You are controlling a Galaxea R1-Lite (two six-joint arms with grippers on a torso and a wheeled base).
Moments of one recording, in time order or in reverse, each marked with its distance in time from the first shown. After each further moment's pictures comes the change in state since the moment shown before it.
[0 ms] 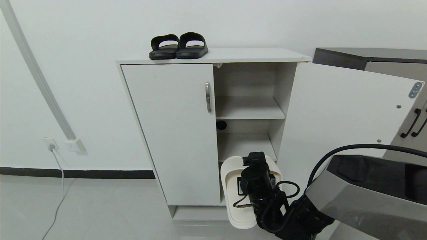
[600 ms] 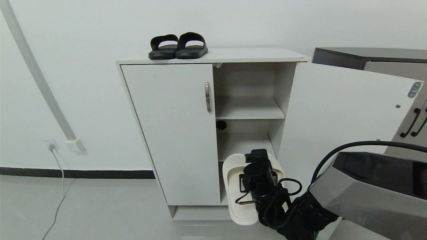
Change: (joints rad) left arm 0.001 0.000 0.000 0.000 0.000 0.001; right arm -0.016 -0.016 0.000 0.018 -0.001 0.002
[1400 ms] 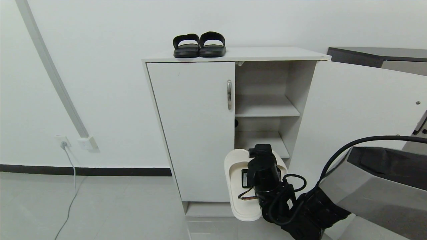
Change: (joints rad) left arm -0.001 -0.001 0.000 0.001 0.000 0.002; right arm 0.003 -0.052 0.013 0.003 -0.001 0.000
